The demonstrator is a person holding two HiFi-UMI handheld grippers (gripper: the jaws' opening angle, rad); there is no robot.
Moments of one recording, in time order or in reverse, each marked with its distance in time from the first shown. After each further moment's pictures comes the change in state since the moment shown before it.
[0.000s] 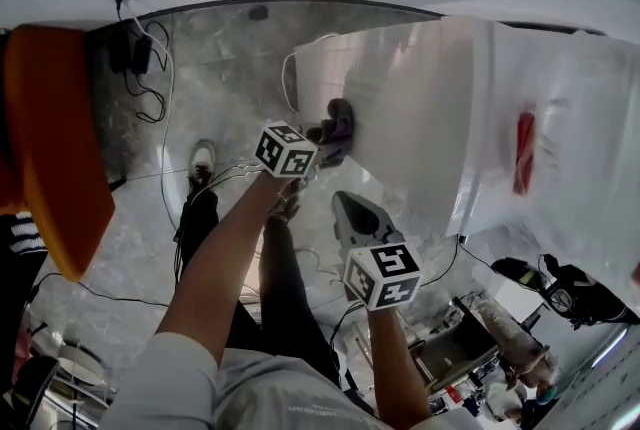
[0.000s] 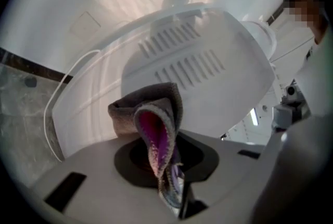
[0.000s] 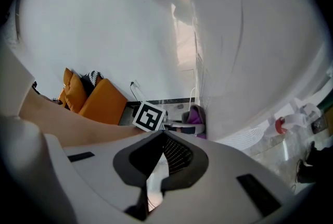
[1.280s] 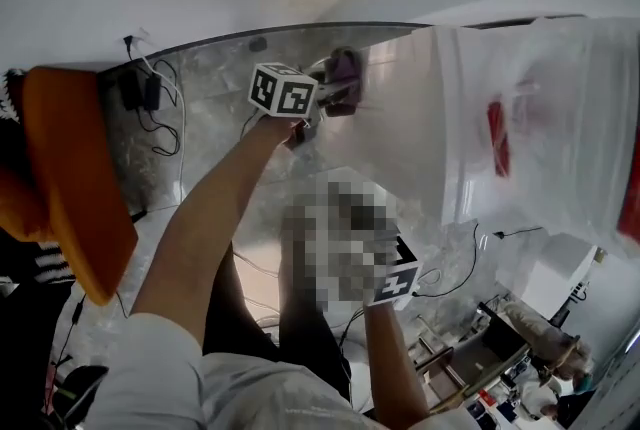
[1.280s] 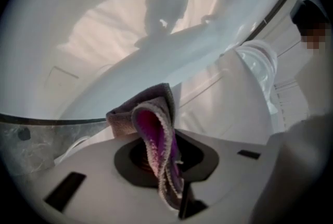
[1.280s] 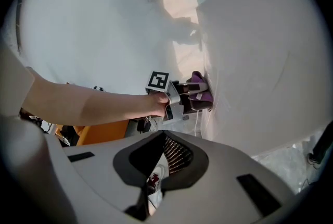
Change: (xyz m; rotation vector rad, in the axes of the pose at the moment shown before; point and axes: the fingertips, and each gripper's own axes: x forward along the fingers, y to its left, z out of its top) left arm -0.024 0.008 0.176 0.088 -0.082 -0.031; right arm 0.000 0.035 0.049 0.065 -0.100 0.023
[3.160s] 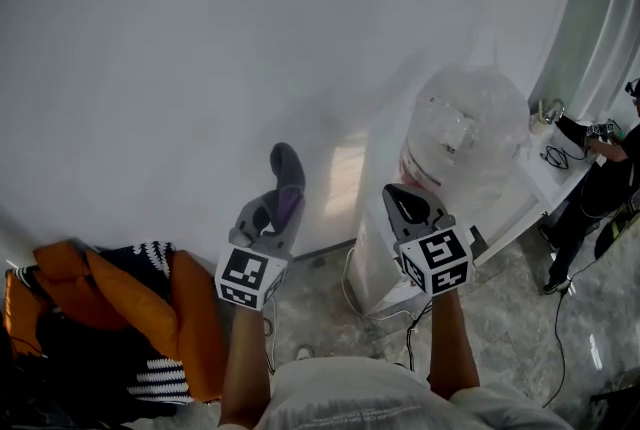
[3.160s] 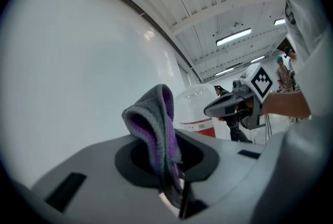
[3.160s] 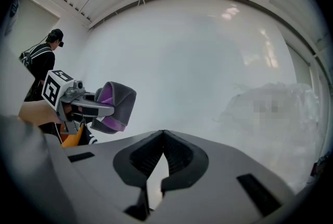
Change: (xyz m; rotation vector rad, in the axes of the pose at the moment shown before) left arm -0.298 -0.554 0.233 1.192 -0.349 0.590; right arm -0.422 0.139 0.292 -0.606 -0.865 -0.121
